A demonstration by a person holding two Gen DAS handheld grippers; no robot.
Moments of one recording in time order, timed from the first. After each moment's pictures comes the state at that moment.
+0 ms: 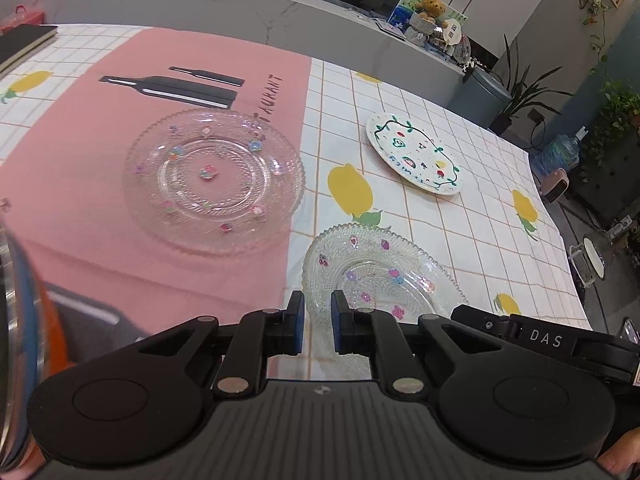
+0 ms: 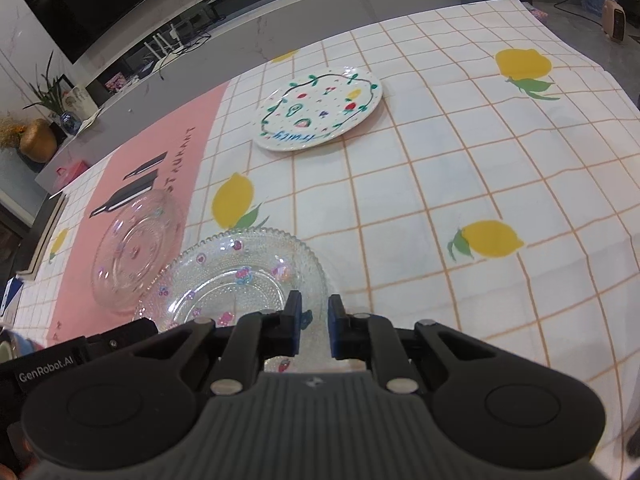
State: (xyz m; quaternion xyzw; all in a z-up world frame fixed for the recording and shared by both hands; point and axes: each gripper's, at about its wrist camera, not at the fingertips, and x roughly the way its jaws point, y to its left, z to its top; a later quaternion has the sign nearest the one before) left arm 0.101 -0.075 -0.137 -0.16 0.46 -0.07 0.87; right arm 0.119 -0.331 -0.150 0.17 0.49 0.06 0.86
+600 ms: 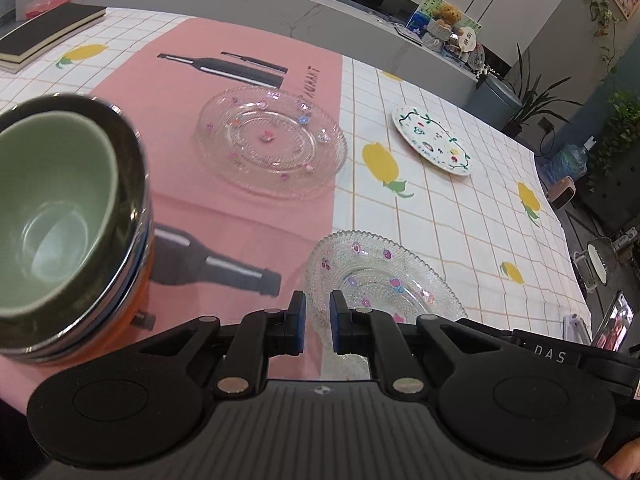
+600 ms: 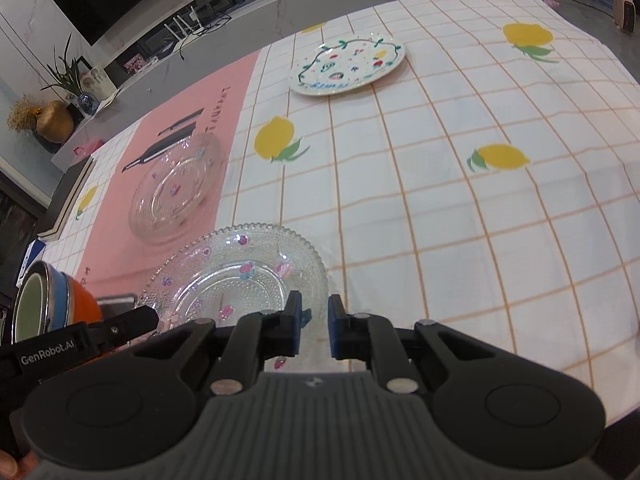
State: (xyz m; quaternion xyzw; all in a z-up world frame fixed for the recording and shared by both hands) left arm 0.046 -0.048 -0.136 -0.17 0.46 -0.05 0.87; right arm 0.061 -0.309 -0.149 0.17 0.50 0.08 0.84
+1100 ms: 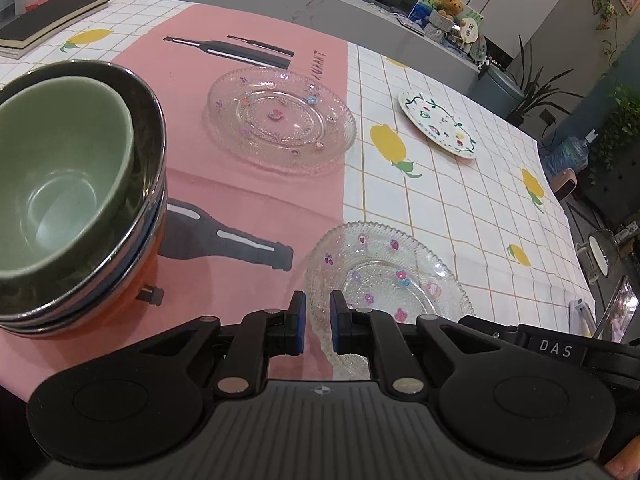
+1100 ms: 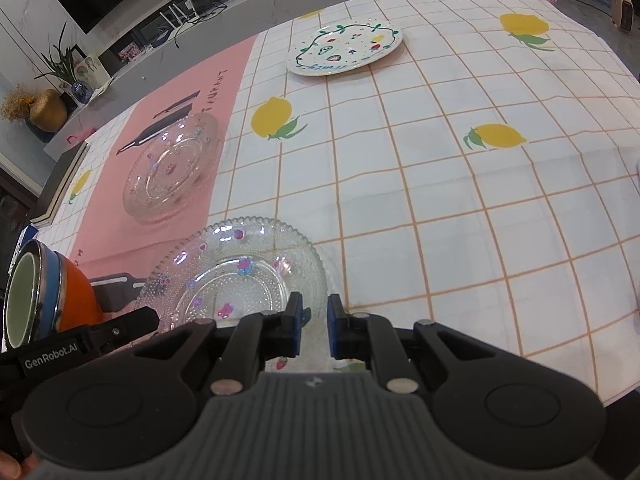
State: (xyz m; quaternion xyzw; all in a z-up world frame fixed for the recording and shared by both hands) left arm 0.039 -0.045 -0.149 -0.17 0.47 -0.05 0.87; right arm 0.053 -0.305 -0.153 0.16 0.52 0.07 0.84
